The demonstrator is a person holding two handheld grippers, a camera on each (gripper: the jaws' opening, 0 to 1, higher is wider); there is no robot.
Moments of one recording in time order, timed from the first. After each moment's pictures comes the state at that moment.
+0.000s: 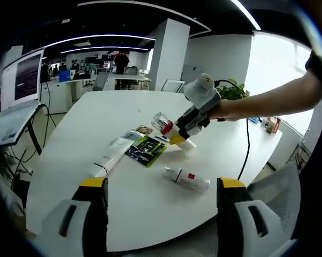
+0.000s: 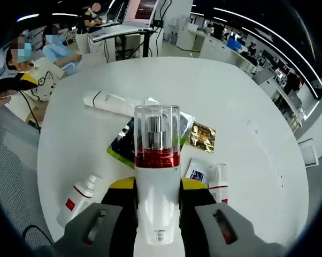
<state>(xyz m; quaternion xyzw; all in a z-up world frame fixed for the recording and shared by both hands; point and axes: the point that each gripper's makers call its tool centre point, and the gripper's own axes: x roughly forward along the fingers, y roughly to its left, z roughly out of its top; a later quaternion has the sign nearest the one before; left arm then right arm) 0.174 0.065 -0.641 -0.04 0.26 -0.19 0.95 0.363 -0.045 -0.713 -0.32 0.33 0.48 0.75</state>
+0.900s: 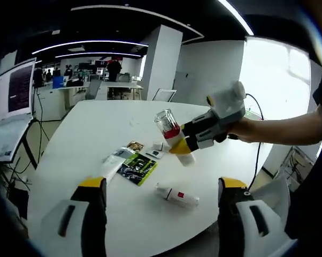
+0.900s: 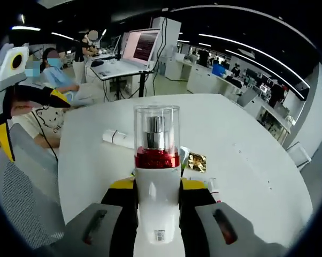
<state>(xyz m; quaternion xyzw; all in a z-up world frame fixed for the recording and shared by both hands) 0.193 0.040 -0.581 -0.05 0.21 -0.22 0.95 0.306 -0.037 -0.626 -0.26 0.22 0.47 0.81</state>
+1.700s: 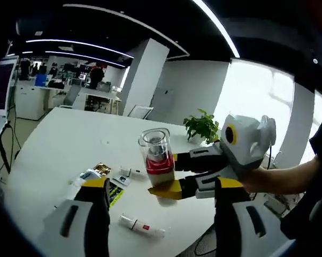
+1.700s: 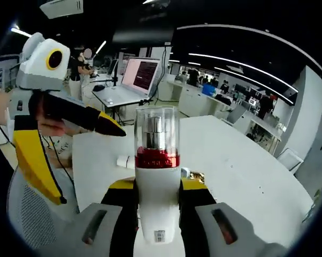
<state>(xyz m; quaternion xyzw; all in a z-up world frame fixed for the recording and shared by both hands) 0.223 -0.011 -0.535 -0.15 0.17 -0.30 0.92 0.256 -0.032 -0.571 -0.22 0.15 0.45 0.85</state>
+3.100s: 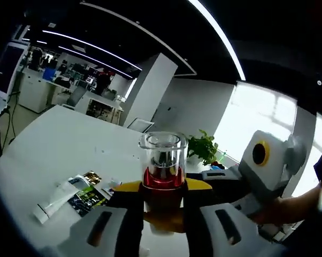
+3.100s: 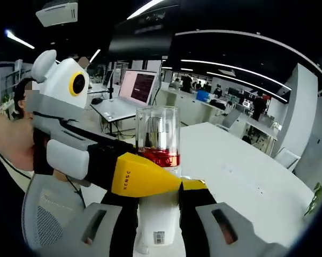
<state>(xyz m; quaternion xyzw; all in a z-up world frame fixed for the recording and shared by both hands) 0.243 -0.027 -0.516 -0.22 0.13 -0.29 0.92 0.238 -0.024 -0.538 -0.18 0.13 0.44 0.87</state>
